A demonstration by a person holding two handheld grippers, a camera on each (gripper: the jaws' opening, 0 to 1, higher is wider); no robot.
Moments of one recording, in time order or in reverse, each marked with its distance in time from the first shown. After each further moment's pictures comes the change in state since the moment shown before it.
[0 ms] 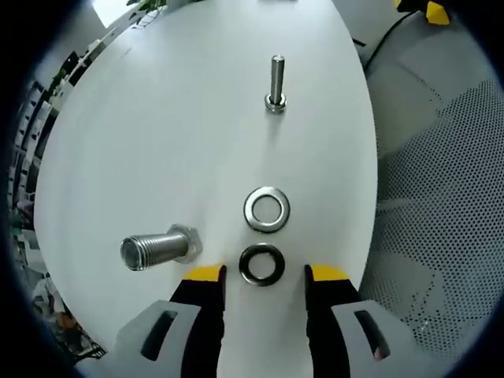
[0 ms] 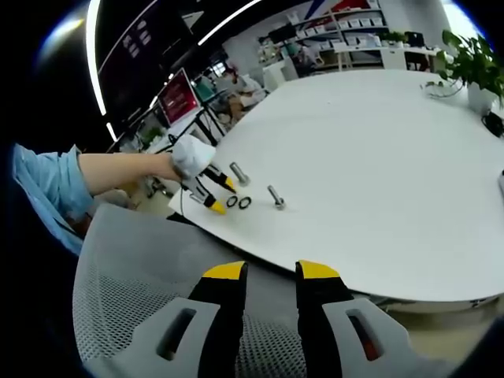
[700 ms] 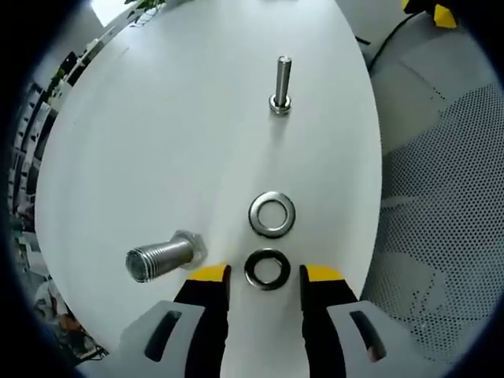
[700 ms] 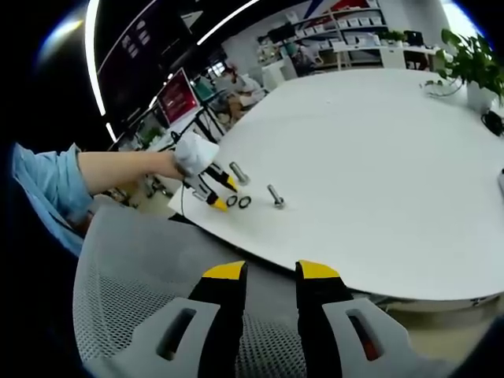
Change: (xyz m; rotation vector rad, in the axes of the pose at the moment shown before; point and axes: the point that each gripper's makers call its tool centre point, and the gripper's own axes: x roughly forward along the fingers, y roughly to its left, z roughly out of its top) left arm 0.001 0.002 0.000 0.017 0.019 0.004; right arm 0.000 0.000 -0.001 0.004 0.002 -0.001
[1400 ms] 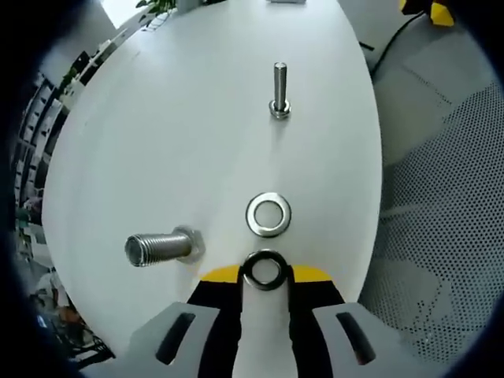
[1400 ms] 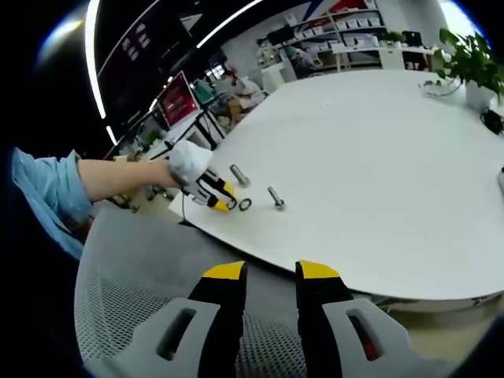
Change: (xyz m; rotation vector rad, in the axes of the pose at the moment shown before) left arm -0.004 -0.003 0.000 -0.010 -0.045 0.092; right arm 0.000 0.001 0.001 0.005 -0.013 0.003
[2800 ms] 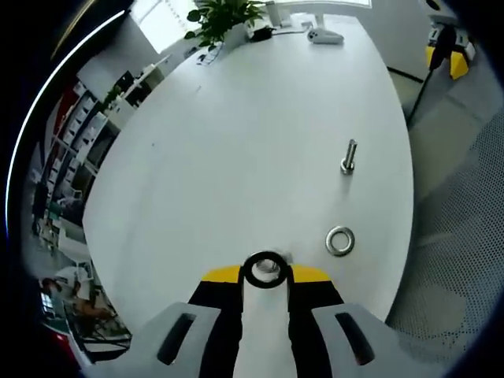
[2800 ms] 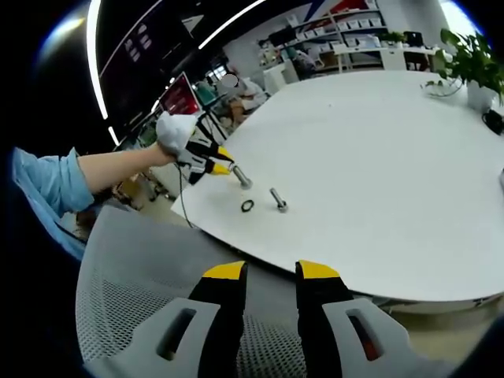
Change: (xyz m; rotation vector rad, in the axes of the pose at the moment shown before) left arm -0.060 0.074 0.030 -0.059 -0.163 0.203; right arm 0.000 0.001 0.001 0.000 -0.007 0.013
